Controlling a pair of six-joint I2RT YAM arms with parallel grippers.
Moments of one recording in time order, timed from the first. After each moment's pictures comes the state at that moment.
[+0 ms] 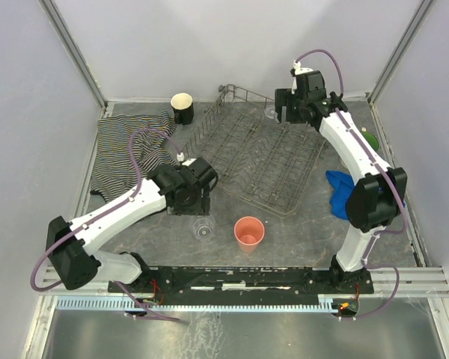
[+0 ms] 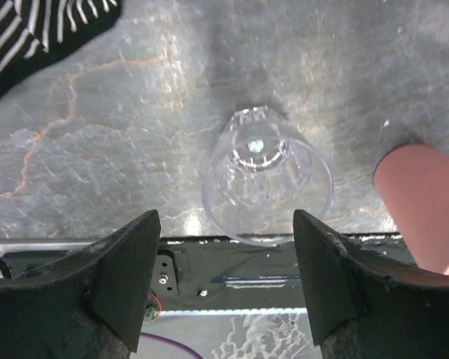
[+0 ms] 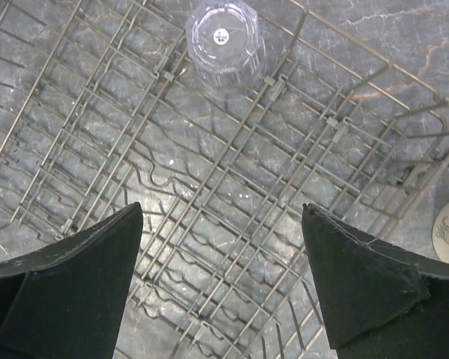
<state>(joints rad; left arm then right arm) -0.81 1.32 1.18 -1.15 -0.27 -0.76 0.29 1.84 1.79 -0.64 0.09 0.19</state>
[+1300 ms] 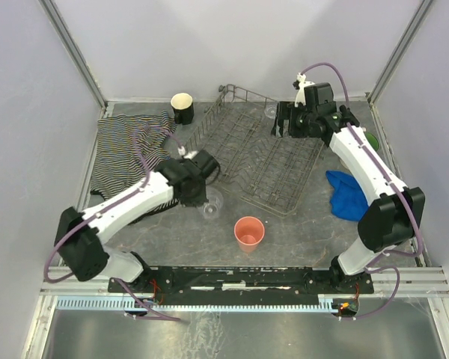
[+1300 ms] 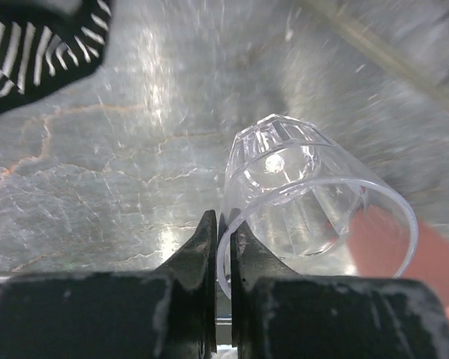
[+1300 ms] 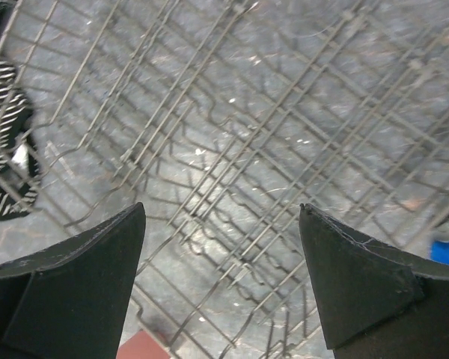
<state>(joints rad) -0.80 1.43 1.13 -1.00 -0.27 -0.79 0.29 1.63 1.57 -0.65 -0.09 0.24</state>
